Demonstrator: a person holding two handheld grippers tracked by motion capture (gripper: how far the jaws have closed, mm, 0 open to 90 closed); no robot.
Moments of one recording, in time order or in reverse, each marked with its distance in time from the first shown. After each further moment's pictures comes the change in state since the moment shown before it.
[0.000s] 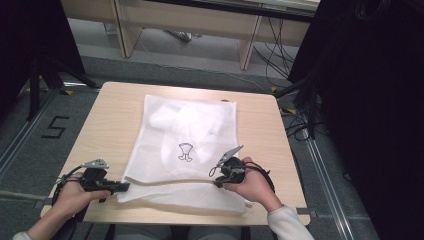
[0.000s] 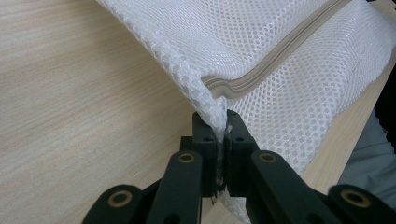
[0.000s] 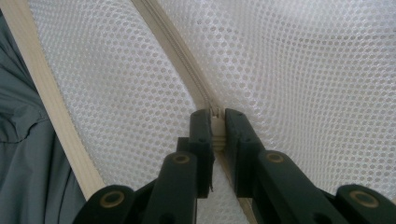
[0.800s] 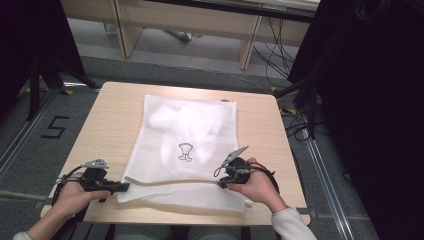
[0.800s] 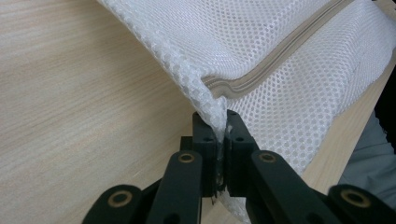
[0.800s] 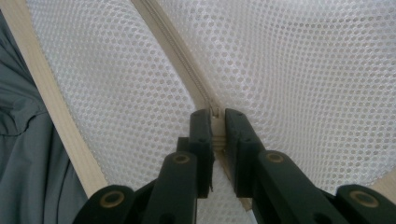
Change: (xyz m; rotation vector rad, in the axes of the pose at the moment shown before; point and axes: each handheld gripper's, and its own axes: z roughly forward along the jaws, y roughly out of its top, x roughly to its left) left arm 0.000 0.000 0.000 0.004 0.003 -0.002; right arm -0.005 -0.010 -0.006 -0.001 0.001 0.017
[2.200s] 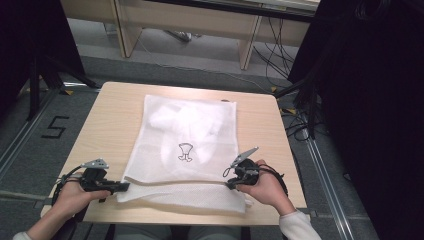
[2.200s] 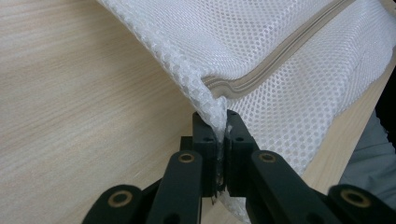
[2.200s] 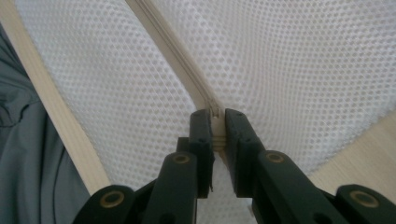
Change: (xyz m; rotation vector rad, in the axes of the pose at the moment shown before) left arm 0.000 0.000 0.000 -0.007 0.005 0.000; right arm -0.011 -0.020 -0.011 0.001 -0.018 0.047
